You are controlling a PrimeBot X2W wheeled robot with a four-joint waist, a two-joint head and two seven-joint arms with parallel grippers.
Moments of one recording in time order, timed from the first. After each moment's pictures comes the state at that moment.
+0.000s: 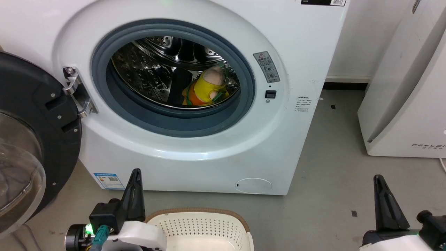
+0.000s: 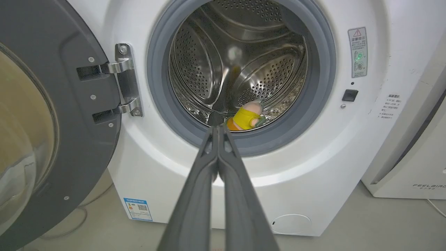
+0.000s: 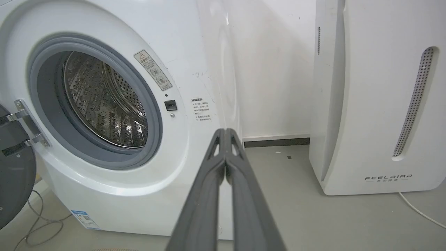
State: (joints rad) left arm -0.03 0.05 -0.06 0.15 -0.12 0.07 -0.25; right arm 0.07 -0.05 -0.08 0.03 0.21 0.13 -0.25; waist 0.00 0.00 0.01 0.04
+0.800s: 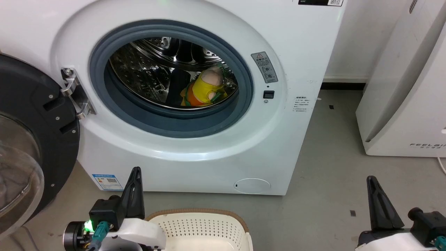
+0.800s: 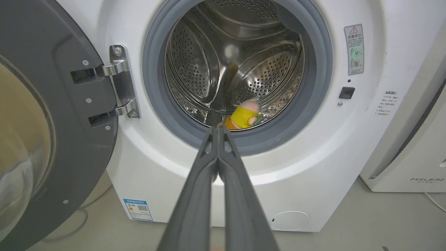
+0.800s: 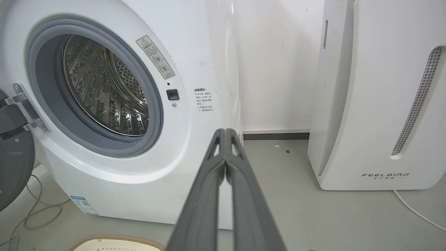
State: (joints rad) left arm -0.03 0.05 -0.05 0.13 -0.11 0.06 -0.20; right arm 0.07 -0.05 -0.06 0.03 0.17 0.13 -0.20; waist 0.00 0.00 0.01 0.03
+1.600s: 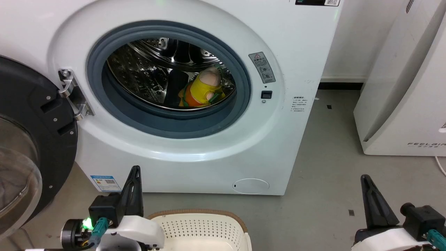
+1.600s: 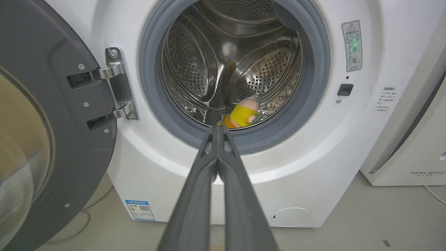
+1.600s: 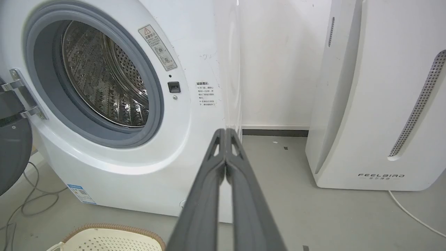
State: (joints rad) left arm -0.03 0.05 -0.04 0.10 -0.08 0.05 -0.16; right arm 0.06 -0.05 -0.05 0.02 0.13 0.13 -0.16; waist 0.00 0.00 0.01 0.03
